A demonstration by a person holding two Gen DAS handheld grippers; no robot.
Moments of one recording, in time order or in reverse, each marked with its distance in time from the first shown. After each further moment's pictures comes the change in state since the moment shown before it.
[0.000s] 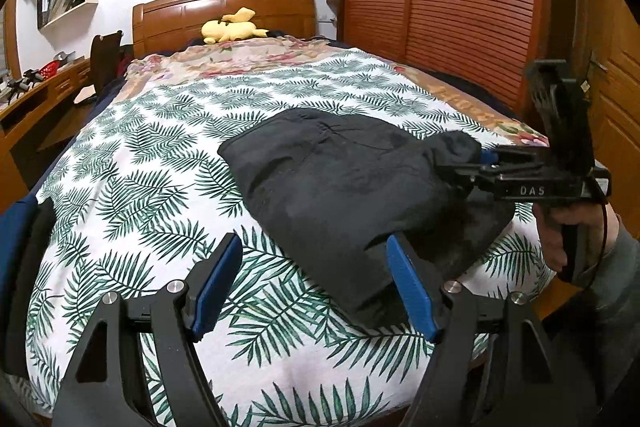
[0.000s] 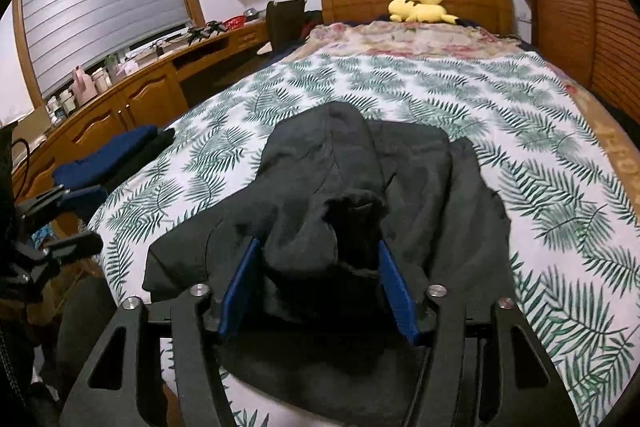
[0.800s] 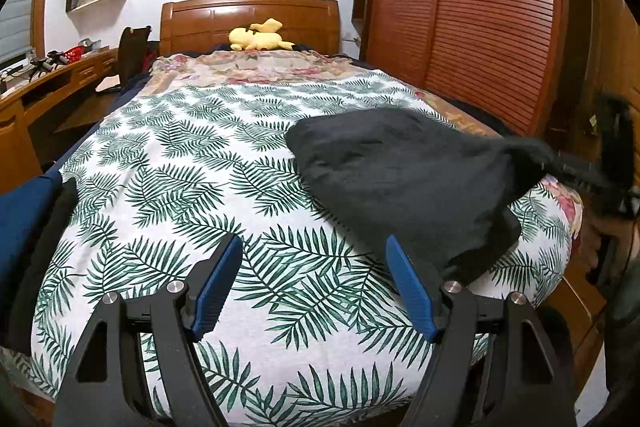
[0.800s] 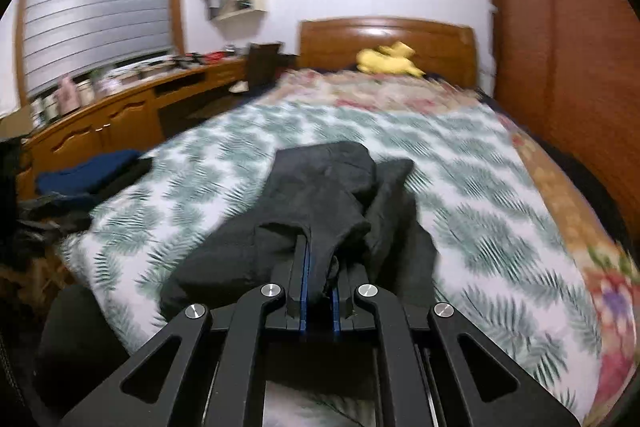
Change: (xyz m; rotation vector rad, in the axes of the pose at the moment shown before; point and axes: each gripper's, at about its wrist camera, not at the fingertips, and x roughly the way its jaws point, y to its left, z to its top) left arm -0.035 0.040 -0.011 -0.094 -0.063 0.024; right arm -0.089 -0.015 -0.001 -0.030 -0.152 -0.190
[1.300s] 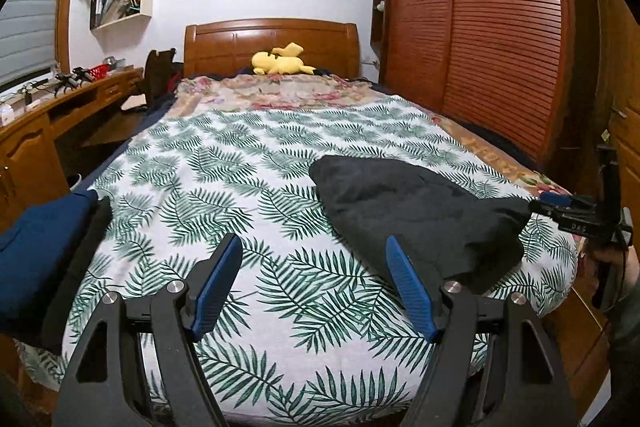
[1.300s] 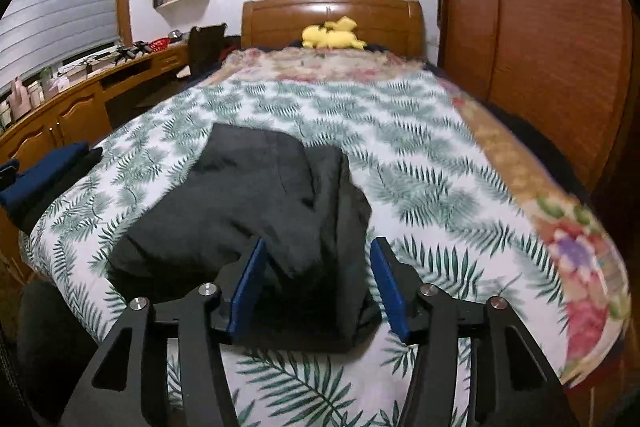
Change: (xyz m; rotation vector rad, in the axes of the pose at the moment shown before) left arm -0.043 0.004 0.012 -0.002 -0.086 0.085; right arm -0.028 -0.014 -0.004 0.039 0.050 -0.162
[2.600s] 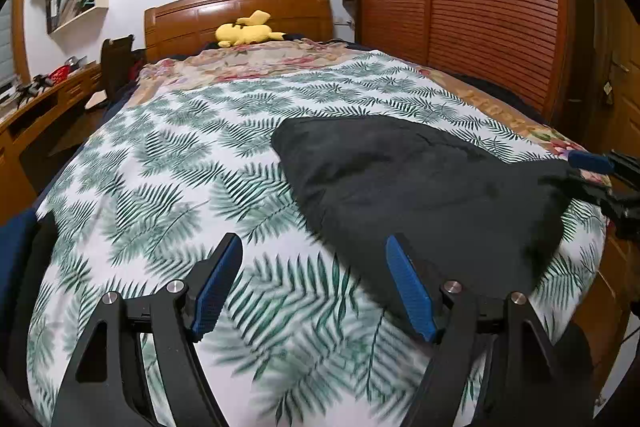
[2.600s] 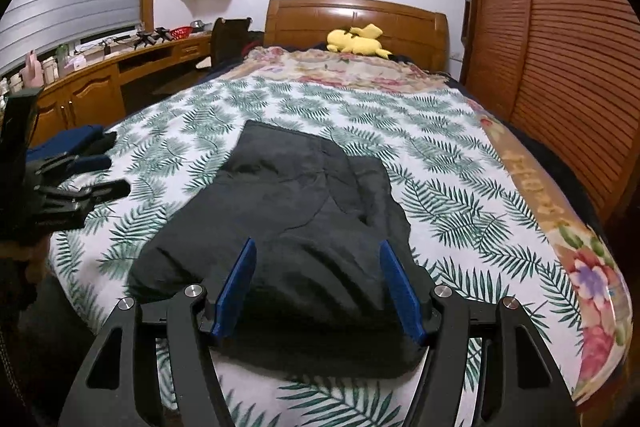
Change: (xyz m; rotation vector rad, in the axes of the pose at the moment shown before) left arm 0.132 -0.041 0.000 0.116 0.123 -0.053; right arm 0.038 0.003 0.000 -0.093 0.009 0.034
